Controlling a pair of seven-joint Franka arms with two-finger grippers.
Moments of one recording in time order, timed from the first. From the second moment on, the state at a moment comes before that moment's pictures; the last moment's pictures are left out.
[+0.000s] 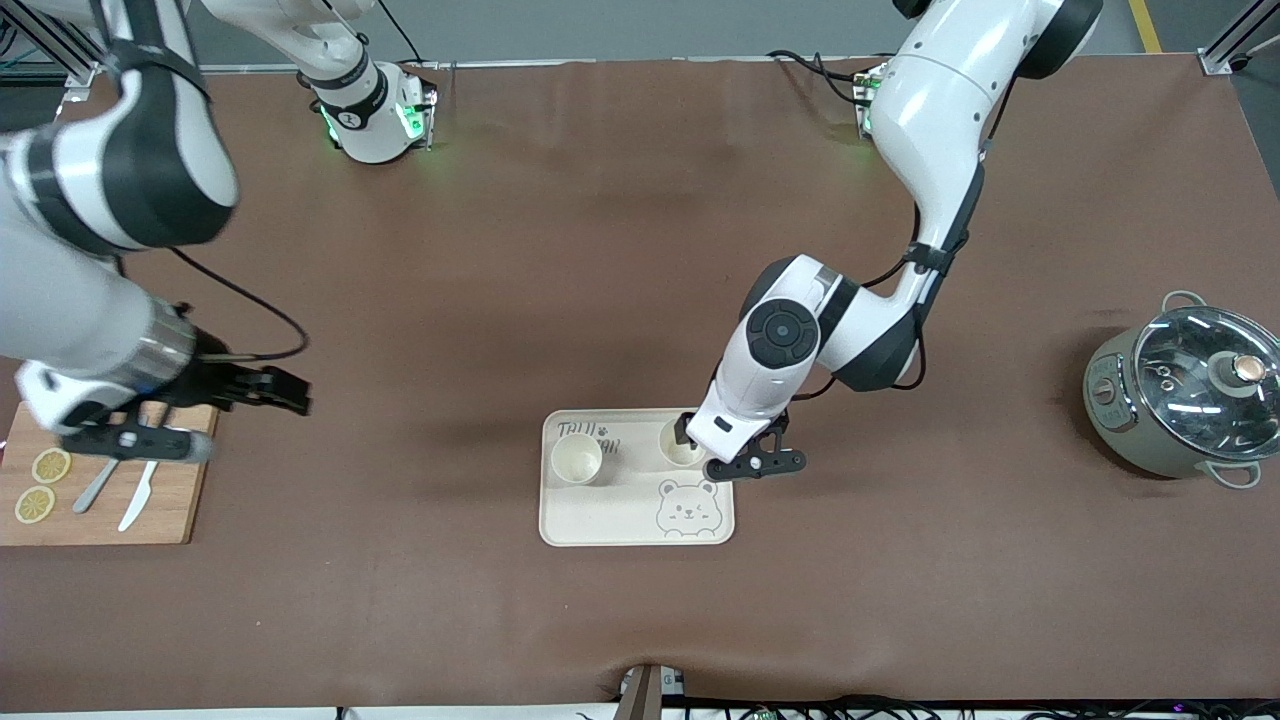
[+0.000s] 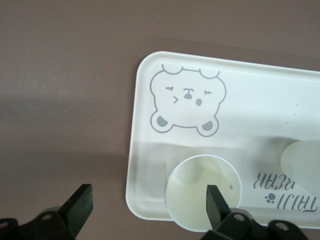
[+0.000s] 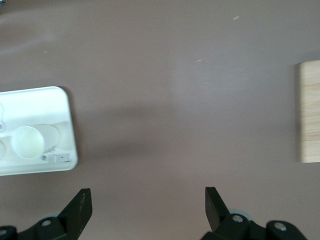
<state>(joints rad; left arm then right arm) -0.48 0.78 -0.13 -1.33 0.08 2.23 -0.73 0.10 0.38 0.10 -1.38 0.03 1.78 0.30</state>
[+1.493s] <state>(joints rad) -0.51 0.87 -0.13 -1.33 0.08 2.33 -0.77 0.40 0.68 0.10 -1.46 0.04 2.31 0.61</state>
